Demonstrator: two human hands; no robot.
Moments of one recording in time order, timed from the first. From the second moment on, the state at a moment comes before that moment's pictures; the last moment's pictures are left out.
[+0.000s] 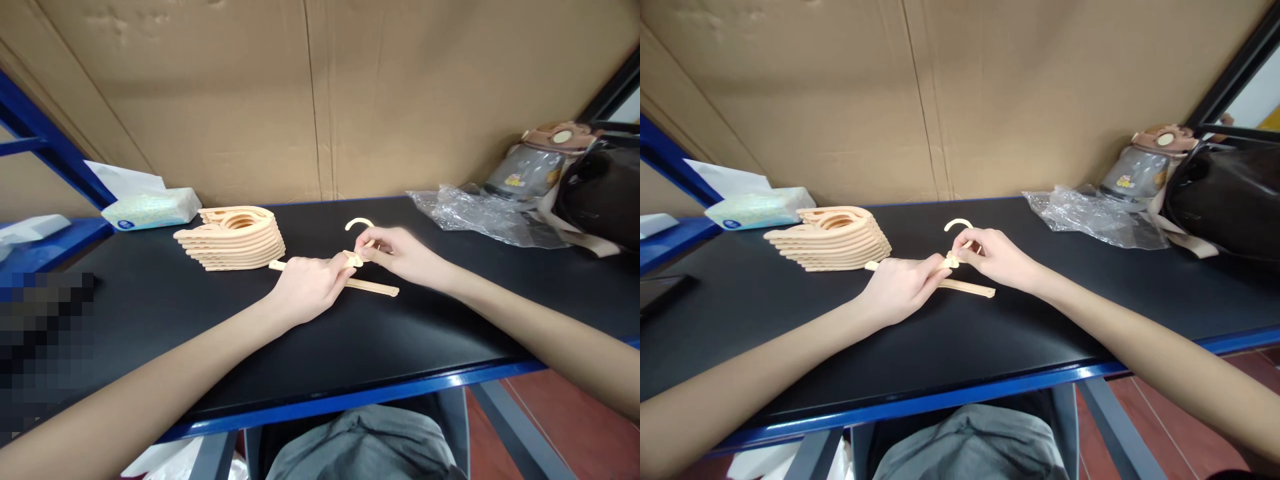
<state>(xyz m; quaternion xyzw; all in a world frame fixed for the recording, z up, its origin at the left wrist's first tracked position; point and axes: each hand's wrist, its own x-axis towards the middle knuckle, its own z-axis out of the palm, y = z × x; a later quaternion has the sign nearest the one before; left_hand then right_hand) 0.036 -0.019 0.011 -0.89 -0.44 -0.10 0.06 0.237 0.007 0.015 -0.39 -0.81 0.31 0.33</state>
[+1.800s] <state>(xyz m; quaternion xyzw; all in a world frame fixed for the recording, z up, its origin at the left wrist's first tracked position) 0.018 -0.004 0.024 -0.59 -0.44 -0.26 -0.62 0.229 -0.009 0.019 -0.30 -0.92 0.18 0.19</state>
